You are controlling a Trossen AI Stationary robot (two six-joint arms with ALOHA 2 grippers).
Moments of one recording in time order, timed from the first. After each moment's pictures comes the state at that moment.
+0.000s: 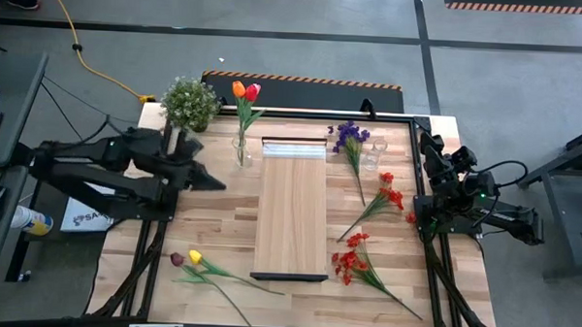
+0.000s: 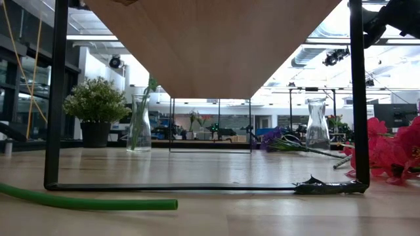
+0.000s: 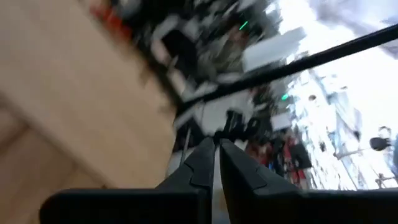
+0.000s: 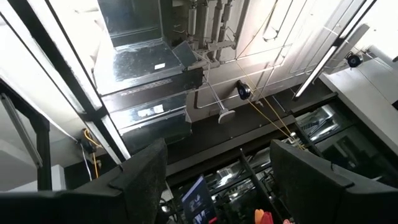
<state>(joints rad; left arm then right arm) -0.05 0.66 0.85 -0.39 0.19 -1.12 -0.29 0.02 0.02 0.84 0.18 0.44</state>
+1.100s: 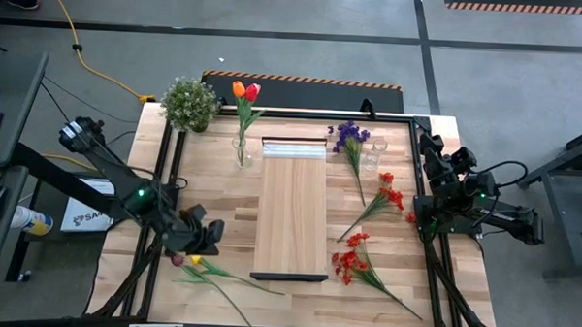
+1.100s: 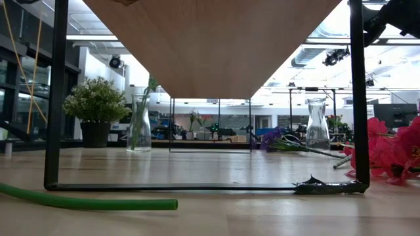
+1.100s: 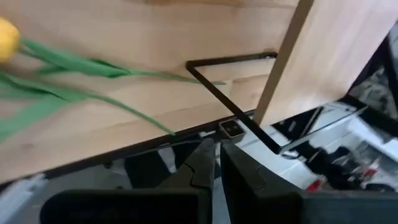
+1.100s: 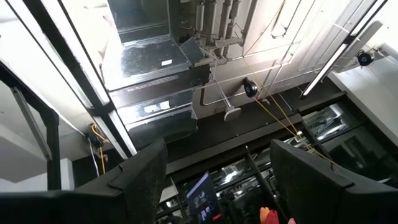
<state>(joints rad) -0.70 1.08 0.94 -0.69 -0.17 -2.30 -0.29 0.02 0.02 0.84 0.14 0.42</state>
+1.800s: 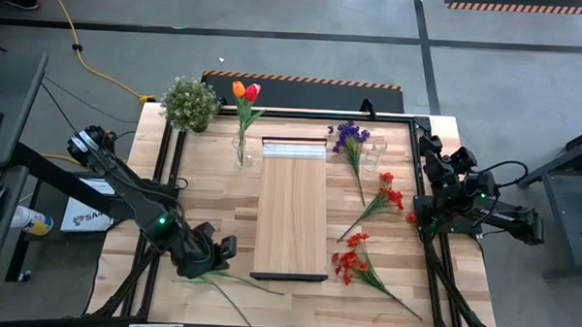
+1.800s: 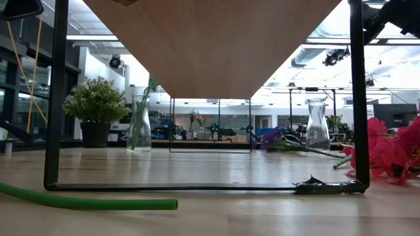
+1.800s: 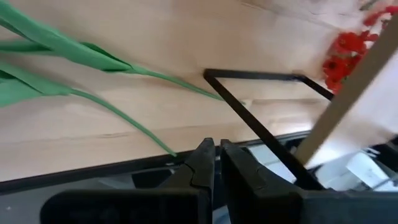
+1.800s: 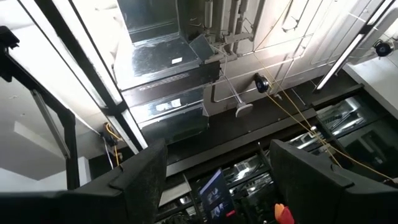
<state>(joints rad) -0.75 1.31 0.94 -0.57 -0.22 -2.48 -0.29 0.02 0.02 0.84 0.09 0.47</state>
